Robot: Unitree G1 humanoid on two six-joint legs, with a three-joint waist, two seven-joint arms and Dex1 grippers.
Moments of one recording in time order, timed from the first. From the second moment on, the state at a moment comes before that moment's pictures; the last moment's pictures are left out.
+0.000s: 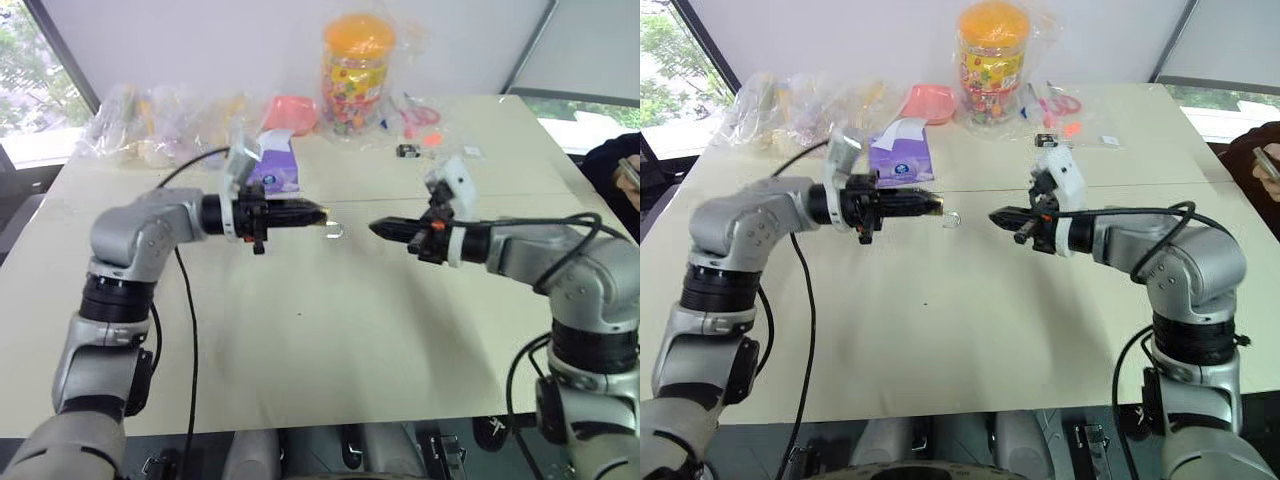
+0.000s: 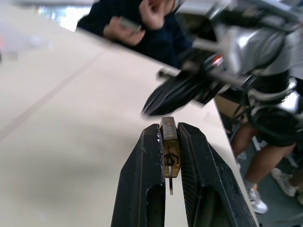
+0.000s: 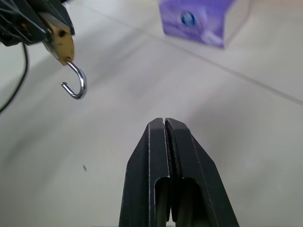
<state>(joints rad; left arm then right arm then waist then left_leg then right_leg) -0.74 0.53 -0.06 0.04 -0.68 0.86 -1.10 -0.54 -0.62 -0.15 -0.43 0.73 1.28 0.59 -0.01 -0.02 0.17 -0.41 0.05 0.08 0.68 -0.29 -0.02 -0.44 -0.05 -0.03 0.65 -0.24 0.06</state>
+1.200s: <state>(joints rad) -0.68 0.61 -0.11 0.28 -0.45 0.68 -1.20 -0.16 -0.99 -0.36 -0.86 1.00 1.27 0.54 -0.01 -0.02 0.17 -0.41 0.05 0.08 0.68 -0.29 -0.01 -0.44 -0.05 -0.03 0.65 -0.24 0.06</state>
